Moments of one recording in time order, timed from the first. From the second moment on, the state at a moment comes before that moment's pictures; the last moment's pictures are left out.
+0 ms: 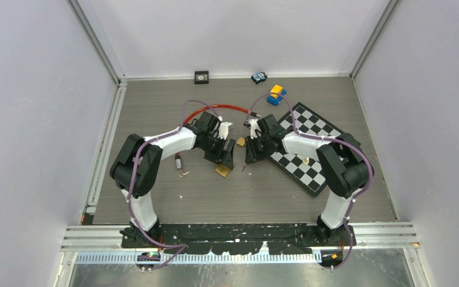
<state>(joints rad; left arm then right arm) -0.55 1.83 1.14 -0.43 0.46 -0.16 0.53 1.78 1.01 -0.22 -0.37 0.15</state>
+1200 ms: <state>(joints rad) -0.52 1.79 1.03 -0.34 0.62 -0.36 0.53 1.74 0.96 -0.25 -0.41 0.21</state>
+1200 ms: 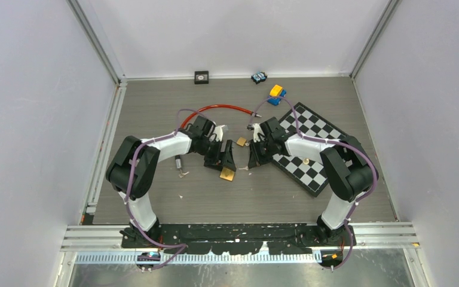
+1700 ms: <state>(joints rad) -0.55 1.79 1.03 -0.28 0.56 -0.53 0.53 1.74 0.95 -0.24 -0.42 0.21</state>
